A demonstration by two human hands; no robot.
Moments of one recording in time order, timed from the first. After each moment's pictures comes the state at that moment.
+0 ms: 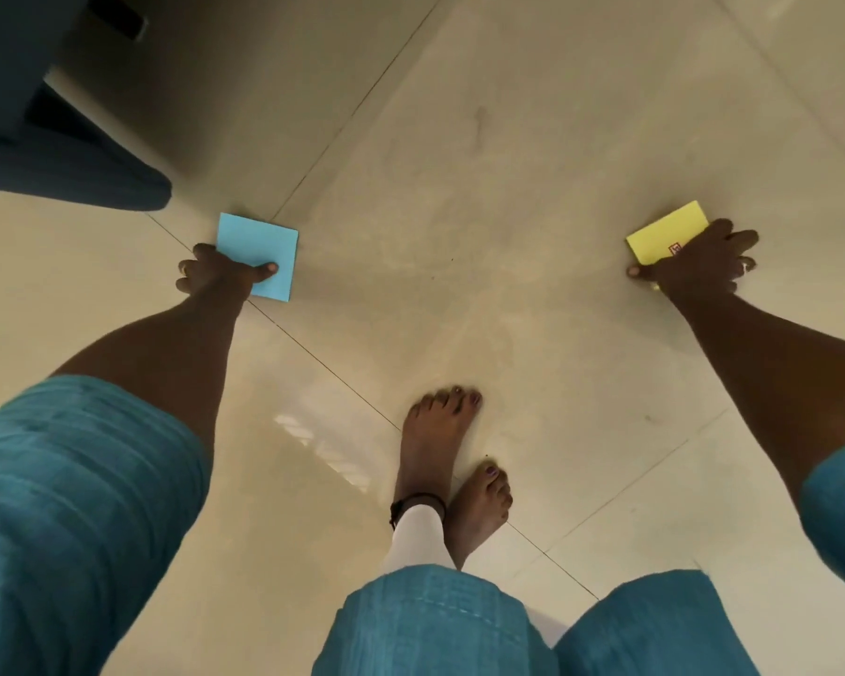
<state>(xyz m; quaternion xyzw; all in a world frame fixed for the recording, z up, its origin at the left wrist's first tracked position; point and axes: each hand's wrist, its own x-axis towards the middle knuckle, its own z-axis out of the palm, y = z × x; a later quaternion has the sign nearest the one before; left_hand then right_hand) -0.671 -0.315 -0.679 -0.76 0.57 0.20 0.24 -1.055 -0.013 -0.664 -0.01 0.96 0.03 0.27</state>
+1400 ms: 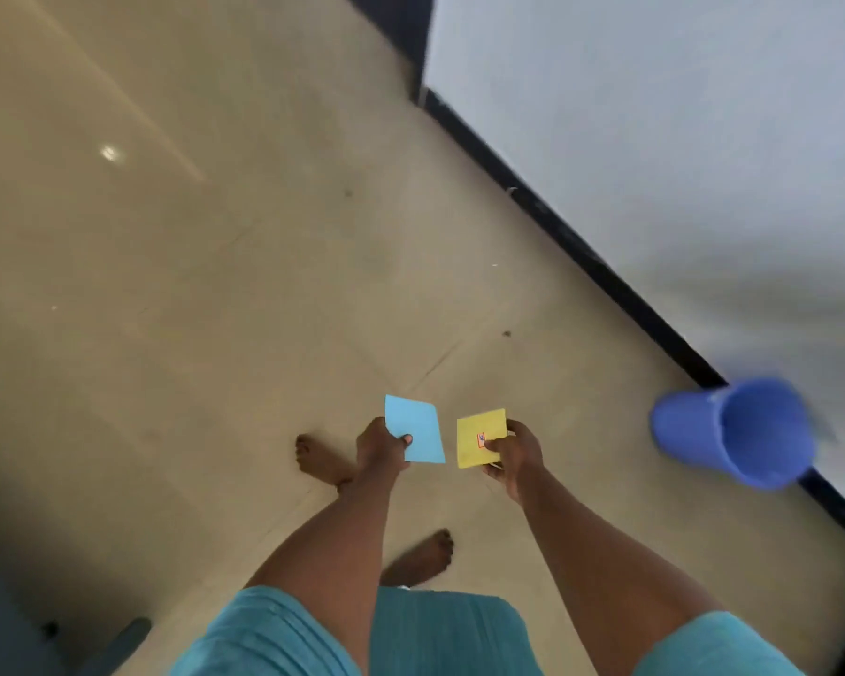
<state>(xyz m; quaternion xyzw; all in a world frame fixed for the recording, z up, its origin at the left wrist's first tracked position) -0.693 0.139 -0.272 -0.13 0.81 0.29 0.49 -0.590 0.272 -0.236 0.70 0.36 -0.61 0.06</state>
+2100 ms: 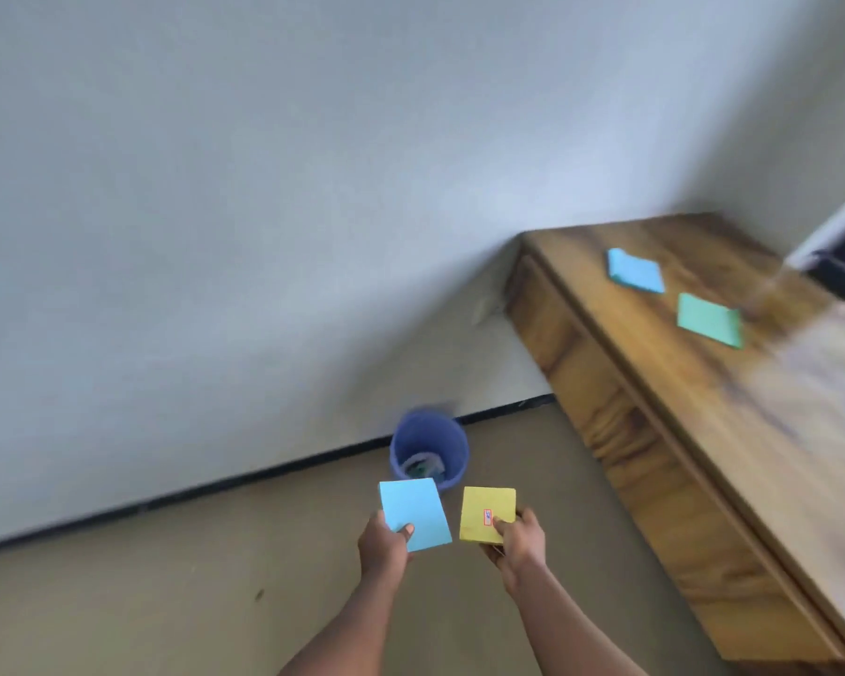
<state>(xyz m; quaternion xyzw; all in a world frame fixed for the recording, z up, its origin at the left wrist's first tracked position) -0.430 0.453 -0.005 0.32 0.72 0.24 0.57 -0.272 0.428 0.007 0.73 0.01 -0.50 -0.46</state>
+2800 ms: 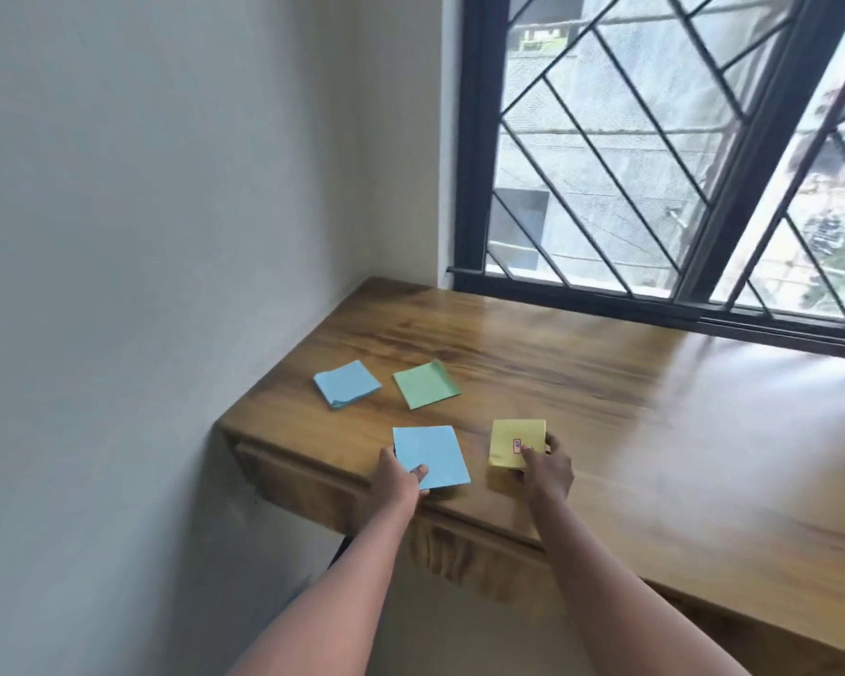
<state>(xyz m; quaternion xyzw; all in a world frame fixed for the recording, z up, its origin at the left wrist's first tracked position) -0.101 0.616 0.158 0.70 0.44 0.11 0.55 -0.003 0.475 0.151 0.74 -0.14 -0.08 -0.66</state>
